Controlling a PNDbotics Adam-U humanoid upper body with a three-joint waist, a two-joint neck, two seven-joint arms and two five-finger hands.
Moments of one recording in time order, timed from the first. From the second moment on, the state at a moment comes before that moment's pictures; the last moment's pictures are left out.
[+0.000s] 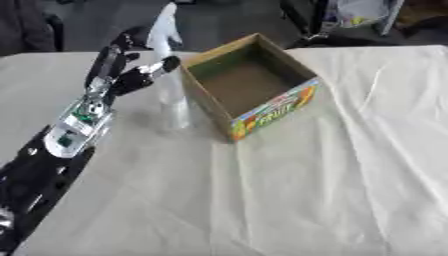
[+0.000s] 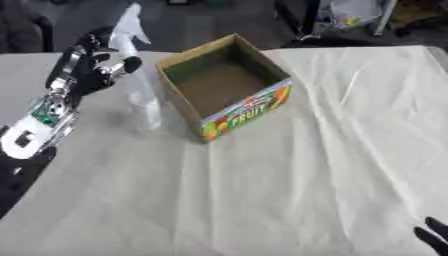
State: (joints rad) left arm -0.37 0.64 -0.08 -1.52 0.12 0.10 0.22; right arm 0.22 0.00 -0.16 -1.94 -0.22 -0.25 0.85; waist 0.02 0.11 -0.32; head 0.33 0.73
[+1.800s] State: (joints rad) left arm -0.50 0.66 -0.11 -1.36 0.12 0.07 0.22; right arm 0.21 0.00 -0.15 -1.93 -0.22 -0.24 0.87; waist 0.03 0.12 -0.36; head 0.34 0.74
